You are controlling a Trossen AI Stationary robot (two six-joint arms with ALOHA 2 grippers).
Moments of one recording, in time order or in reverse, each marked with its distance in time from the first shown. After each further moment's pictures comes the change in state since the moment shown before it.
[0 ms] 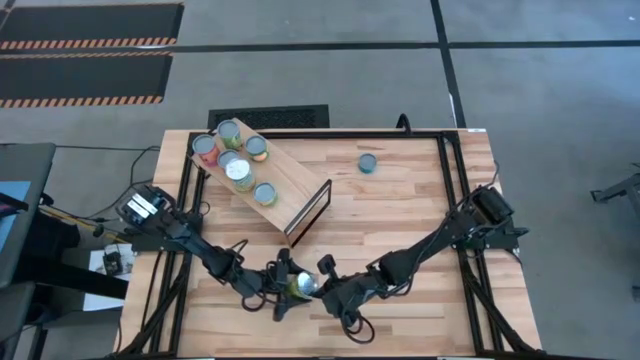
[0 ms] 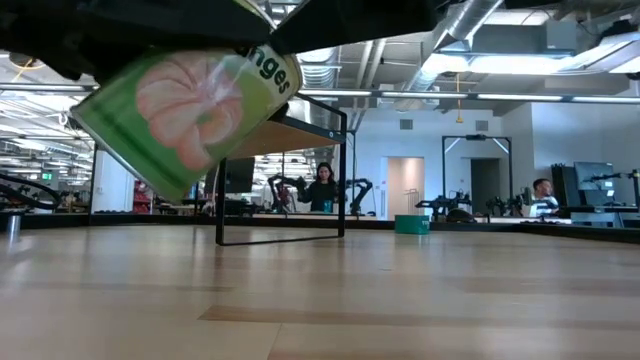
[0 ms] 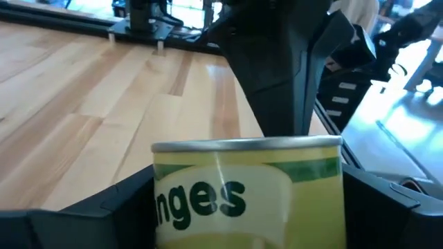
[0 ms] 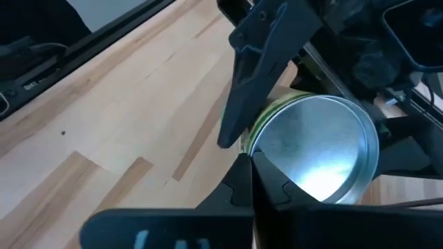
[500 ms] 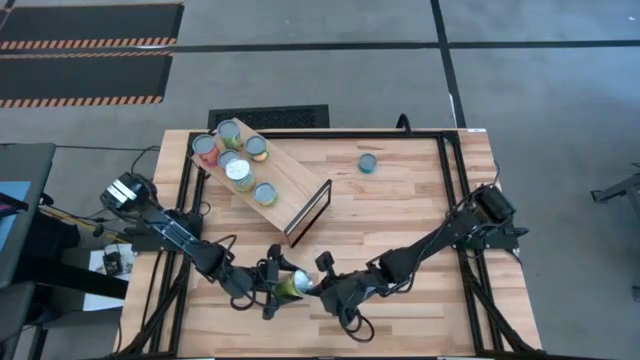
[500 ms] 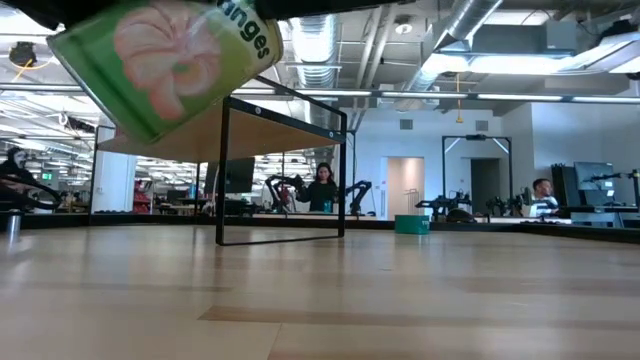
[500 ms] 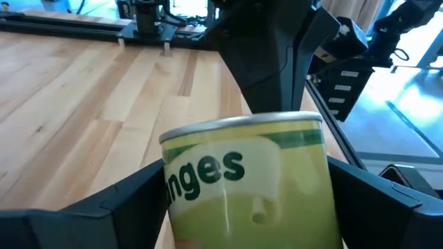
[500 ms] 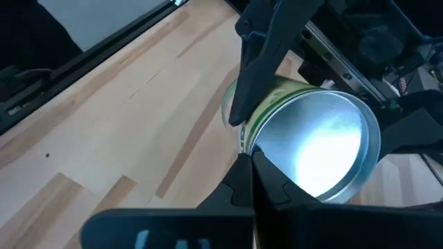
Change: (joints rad) left arm -0.046 -0.206 0.003 -0.309 -0.037 0.000; right arm 0.010 -0.020 0.036 -0.038 0.006 -0.003
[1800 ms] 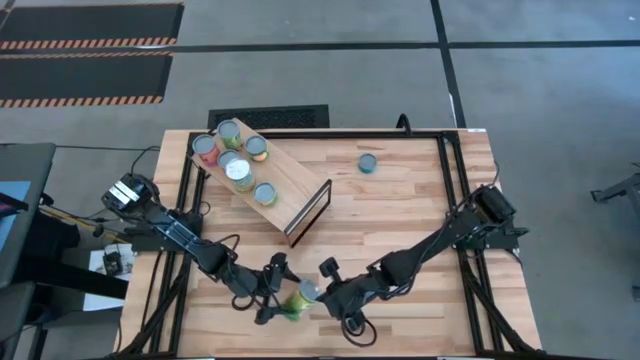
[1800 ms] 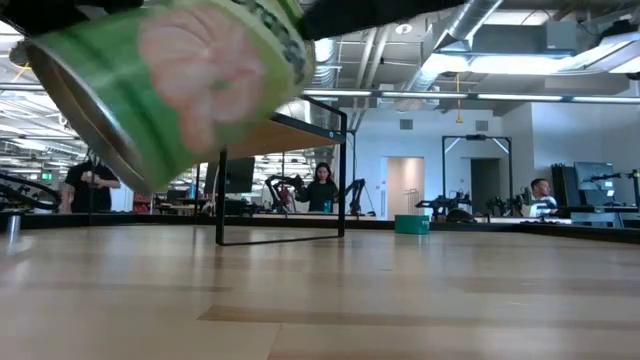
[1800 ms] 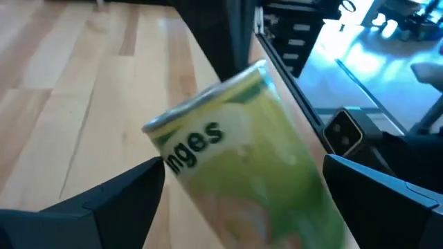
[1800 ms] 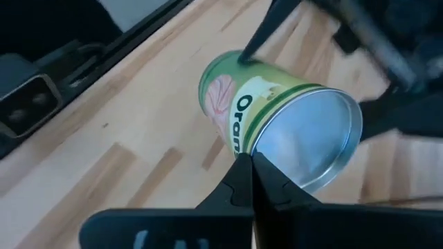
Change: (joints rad) left arm 0.031 0.022 -0.006 -0.034 0.240 0.010; right arm -0.001 0.002 0.012 -0.092 -0.059 0.052
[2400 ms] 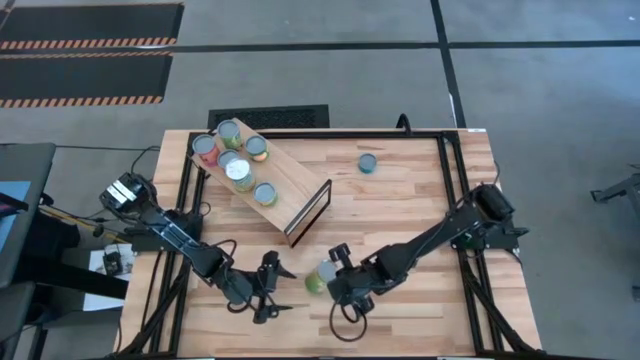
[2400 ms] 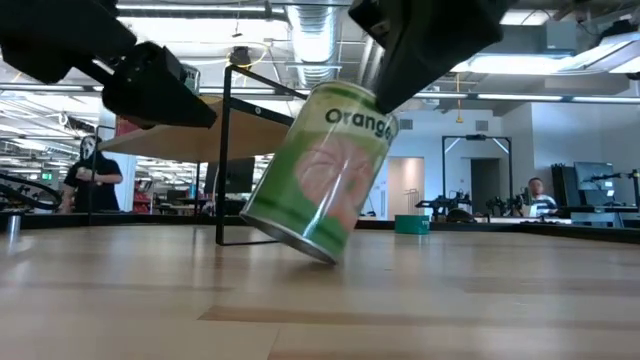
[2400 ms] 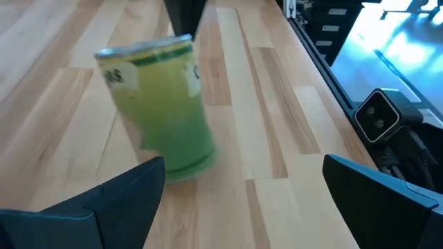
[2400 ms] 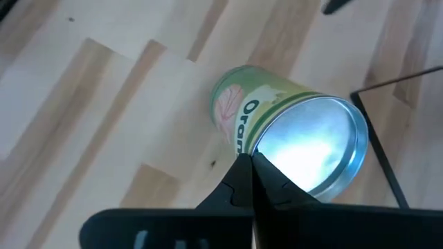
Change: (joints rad) left arm -0.049 -0.020 -0.013 -0.096 -0.158 -0.047; right arm -0.028 0.000 0.121 -0.460 0.000 0.161
